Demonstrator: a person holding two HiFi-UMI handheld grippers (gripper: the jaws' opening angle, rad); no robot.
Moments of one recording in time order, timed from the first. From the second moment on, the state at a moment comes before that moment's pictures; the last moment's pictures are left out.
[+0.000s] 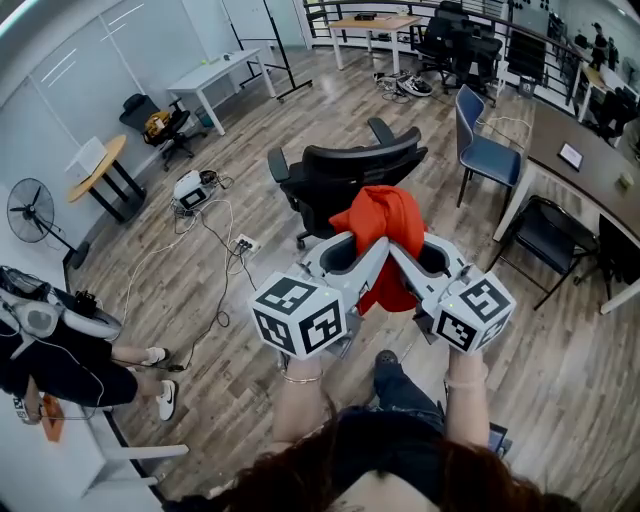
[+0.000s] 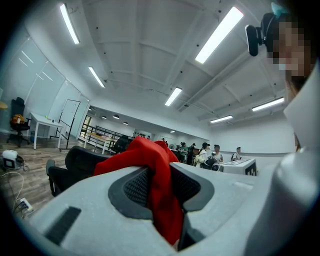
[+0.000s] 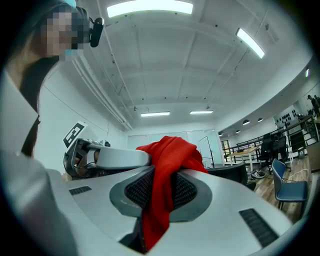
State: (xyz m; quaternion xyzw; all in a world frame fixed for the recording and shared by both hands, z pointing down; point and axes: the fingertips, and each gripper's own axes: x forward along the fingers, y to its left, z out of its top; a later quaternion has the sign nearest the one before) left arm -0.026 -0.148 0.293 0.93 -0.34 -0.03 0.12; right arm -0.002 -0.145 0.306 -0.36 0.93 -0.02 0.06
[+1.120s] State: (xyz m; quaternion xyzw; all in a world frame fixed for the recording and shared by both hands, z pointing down) left arm -0.033 -0.040 0.307 0.93 -0.35 -0.04 0.12; right arm -0.008 -0.039 0.320 -0.35 0.94 -0.04 0.04
